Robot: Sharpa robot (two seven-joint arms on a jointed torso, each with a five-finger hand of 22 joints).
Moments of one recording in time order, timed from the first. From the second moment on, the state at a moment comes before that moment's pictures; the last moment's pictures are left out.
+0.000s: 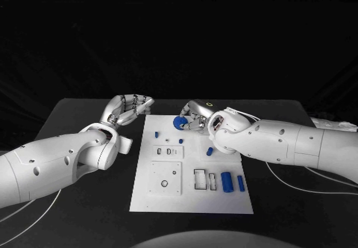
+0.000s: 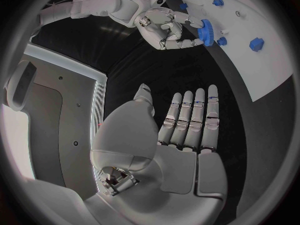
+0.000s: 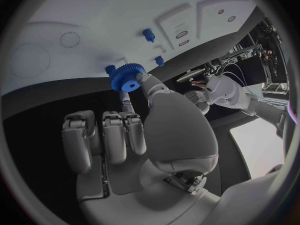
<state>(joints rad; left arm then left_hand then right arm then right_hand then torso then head) 1.22 -0.76 -0.19 1.42 -0.31 -0.55 0.55 1.25 0.04 -0.12 0.29 0.12 0.80 0.20 0.22 0.14 0.78 0.18 0.45 0.06 0.74 0.16 0.53 0.12 0.17 0.80 0.27 0.27 0.13 1.23 -0.55 -0.19 1.28 -1.41 -0.50 -0.19 1.32 -0.08 0.22 0.07 0.41 1.03 0.14 0.15 0.21 1.46 0.07 1.57 1.31 1.47 -0.01 1.57 1.31 0.01 1.46 0.10 1.57 1.31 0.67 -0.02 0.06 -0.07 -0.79</state>
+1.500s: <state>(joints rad) 1.23 -0.76 -0.19 1.42 -0.31 -0.55 0.55 1.25 0.04 -0.12 0.29 0.12 0.80 0.20 0.22 0.14 0.78 0.18 0.45 0.06 0.74 0.16 0.53 0.12 0.17 0.80 0.27 0.27 0.13 1.20 -0.47 -0.19 1.18 -1.45 -0.44 -0.19 1.30 -0.06 0.24 0.06 0.33 0.83 0.15 0.07 0.21 1.47 0.09 1.57 1.31 1.47 0.01 1.57 1.31 0.01 1.47 0.12 1.57 1.31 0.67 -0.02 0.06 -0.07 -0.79</state>
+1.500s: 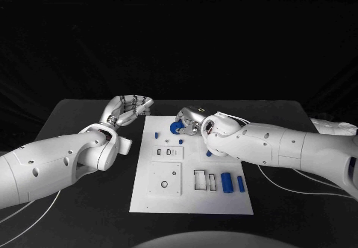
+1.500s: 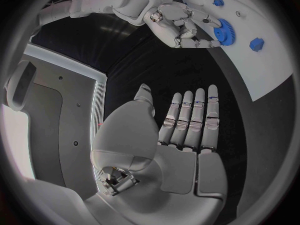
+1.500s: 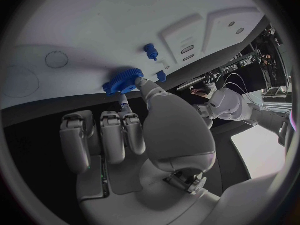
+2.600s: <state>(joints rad) 1.23 -0.76 -0.19 1.41 -0.31 -0.55 0.54 1.25 0.04 -0.13 0.29 0.12 0.80 0.20 0.22 0.14 0.78 0.18 0.45 0.06 0.74 0.16 0.53 0.12 0.17 0.80 0.27 0.27 0.13 1.20 -0.52 -0.19 1.26 -1.45 -0.49 -0.17 1.30 -0.07 0.24 0.04 0.32 0.91 0.11 0.13 0.19 1.47 0.06 1.57 1.31 1.47 -0.01 1.57 1.31 0.01 1.47 0.11 1.57 1.31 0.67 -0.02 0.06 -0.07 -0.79</state>
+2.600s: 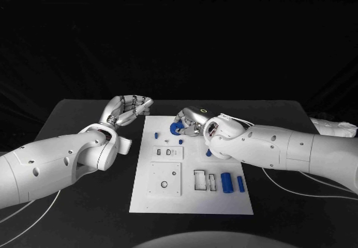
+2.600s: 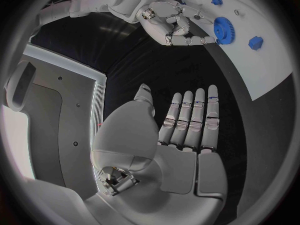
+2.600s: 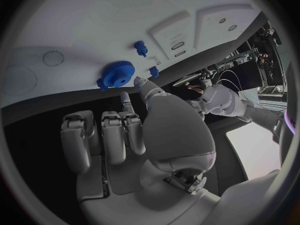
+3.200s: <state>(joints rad) 1.23 -0.76 -0.19 1.41 -0.31 -0.55 0.54 1.25 0.04 -0.13 0.29 0.12 0.80 0.20 0.22 0.15 0.78 0.18 0.45 0.06 0.74 0.16 0.53 0.12 0.17 0.80 0.27 0.27 0.13 1.20 -0.51 -0.19 1.25 -1.47 -0.46 -0.19 1.30 -0.07 0.24 0.04 0.32 0.94 0.11 0.13 0.19 1.47 0.06 1.57 1.31 1.47 -0.01 1.57 1.31 0.01 1.47 0.10 1.57 1.31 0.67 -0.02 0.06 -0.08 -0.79</state>
